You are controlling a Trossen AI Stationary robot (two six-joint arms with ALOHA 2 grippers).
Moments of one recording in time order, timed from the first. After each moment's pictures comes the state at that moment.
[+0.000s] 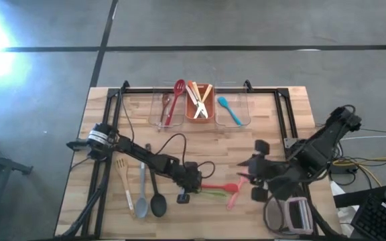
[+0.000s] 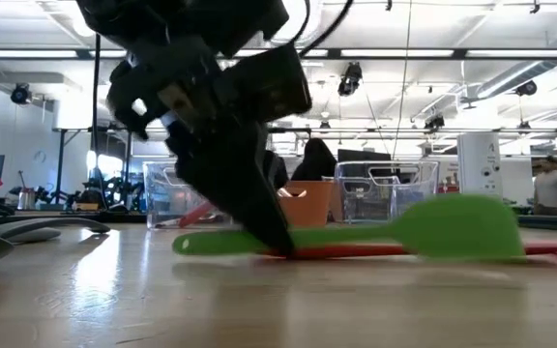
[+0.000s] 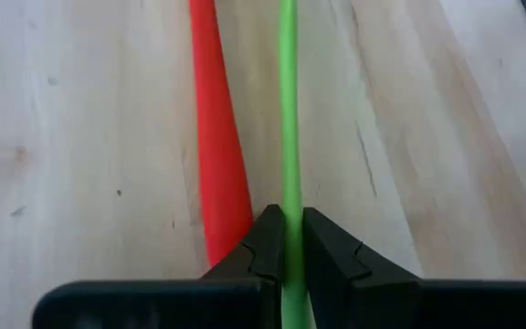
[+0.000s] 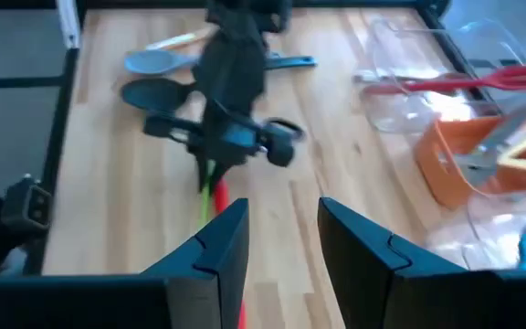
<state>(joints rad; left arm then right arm) -0.28 1.94 1.10 0.04 0.16 -0.21 0.69 1.39 1.50 -1.04 0.65 0.63</state>
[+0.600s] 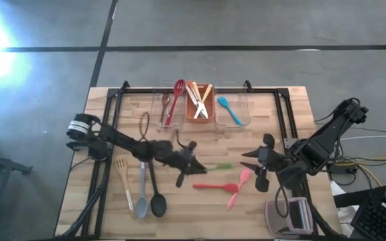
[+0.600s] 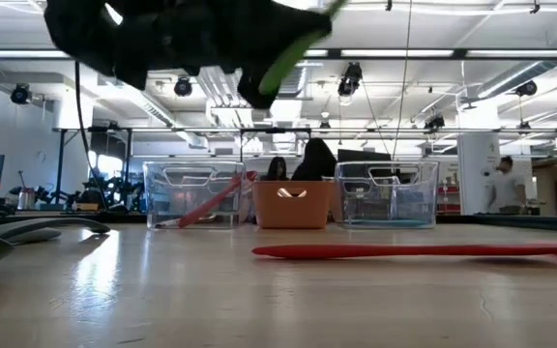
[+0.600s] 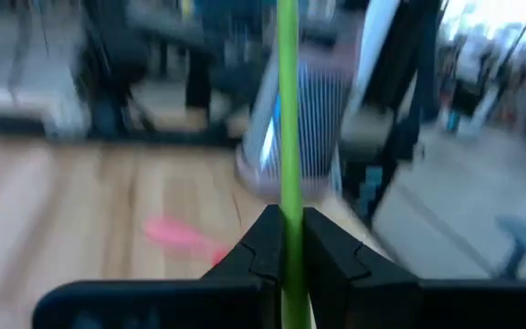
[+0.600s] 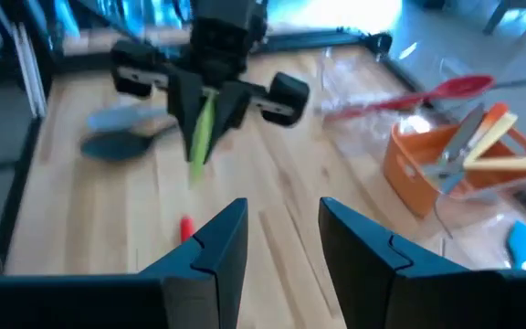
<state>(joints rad) -0.17 1.69 0.79 0.87 0.16 -0.21 0.72 1.16 1.12 -0.75 0.82 0.65</state>
